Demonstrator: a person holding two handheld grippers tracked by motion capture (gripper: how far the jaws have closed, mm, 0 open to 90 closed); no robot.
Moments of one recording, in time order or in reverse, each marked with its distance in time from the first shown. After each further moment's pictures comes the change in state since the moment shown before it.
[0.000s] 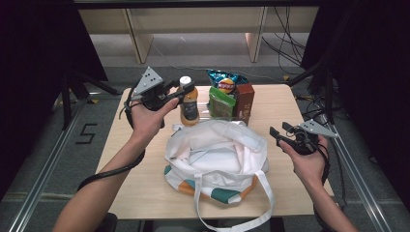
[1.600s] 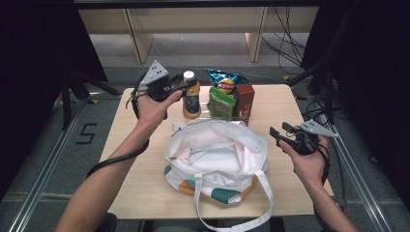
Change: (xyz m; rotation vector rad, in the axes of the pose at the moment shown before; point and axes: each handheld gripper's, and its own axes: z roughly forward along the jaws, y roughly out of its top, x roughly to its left) left arm 0.024 -0.006 0.030 0.017 -0.017 0.021; right arm -0.002 0.000 0.001 -0.001 0.011 -0.009
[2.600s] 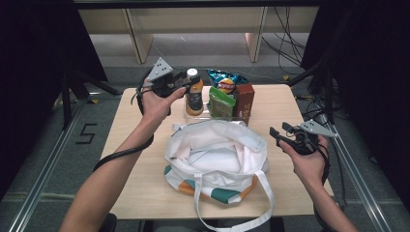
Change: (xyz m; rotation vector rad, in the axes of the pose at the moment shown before) left arm 0.008 -0.003 0.018 0.007 -0.012 0.003; right arm 0.003 0.000 -0.001 0.011 0.002 0.037
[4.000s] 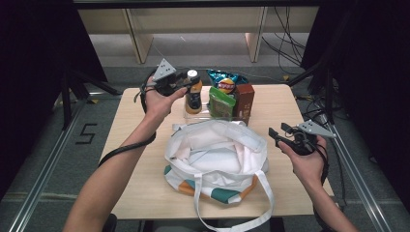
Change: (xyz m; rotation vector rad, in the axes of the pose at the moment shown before) left arm 0.018 -0.018 0.017 0.040 0.026 0.031; right arm 0.000 -0.002 0.002 0.001 0.003 -0.026
